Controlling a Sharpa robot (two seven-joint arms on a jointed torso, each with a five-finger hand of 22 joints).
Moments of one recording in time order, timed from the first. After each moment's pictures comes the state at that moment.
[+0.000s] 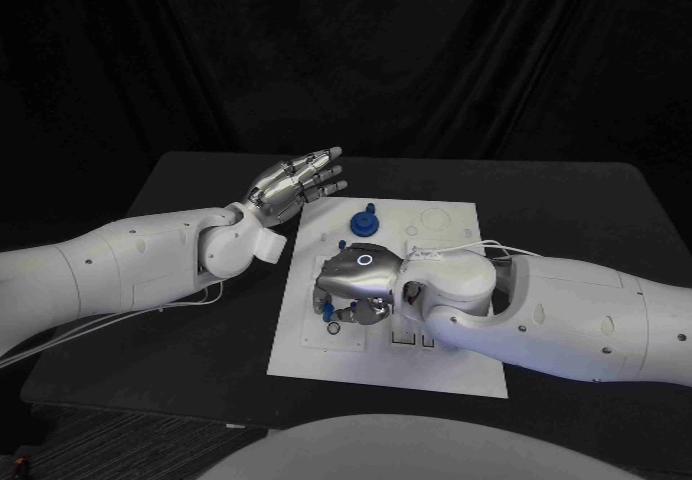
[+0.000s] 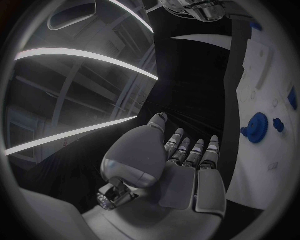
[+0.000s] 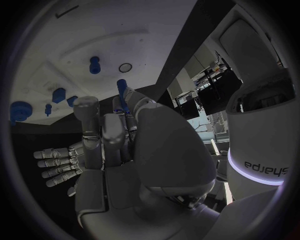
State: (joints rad) left arm 1.18 -0.76 -0.21 1.22 0.07 0.27 0.64; left_hand 1.36 0.28 -0.14 0.10 0.50 0.34 0.13 0.09 0.04 0.03 0.11 0.19 0.03 0.05 0.22 0.10 0.02 0.15 0.10 0.29 0.04 0.15; right arm 1.21 -0.50 -0.21 1.64 -1.79 -0.15 0.01; right_hand 1.58 -0.13 0.37 0.12 0.13 1.11 0.13 0.12 0.11 1.19 0.07 0.13 0.07 1.43 -0.01 1.22 0.99 0.14 1.37 0.09 0.76 1.31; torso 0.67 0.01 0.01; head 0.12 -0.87
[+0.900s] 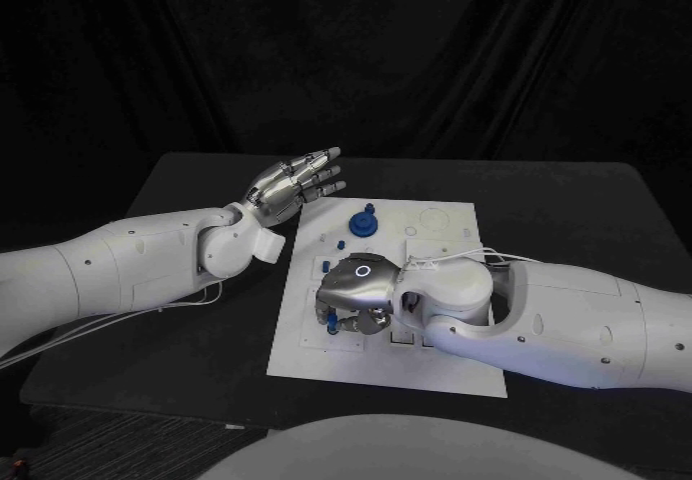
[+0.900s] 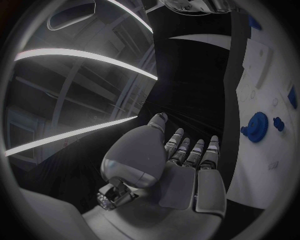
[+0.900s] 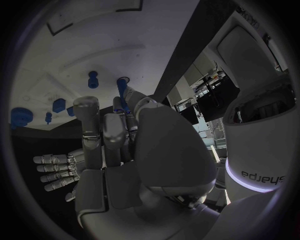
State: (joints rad) left arm 1.18 -0.76 -0.21 1.21 0.07 0.27 0.64; left_hand 1.36 0.28 -0.14 0.10 0.50 0.34 0.13 0.09 0.04 0.03 0.11 0.19 0.03 0.05 0.22 0.10 0.02 0.15 0.10 0.29 0.04 0.15; right arm 1.19 -0.51 -0.21 1.66 -1.85 -0.10 0.00; right_hand 1.57 -0.13 0.38 0.11 0.13 1.12 0.13 0.12 0.11 1.20 0.08 0.12 0.07 1.43 -0.01 1.22 0.99 0.14 1.37 0.09 0.76 1.31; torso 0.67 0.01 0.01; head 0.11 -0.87
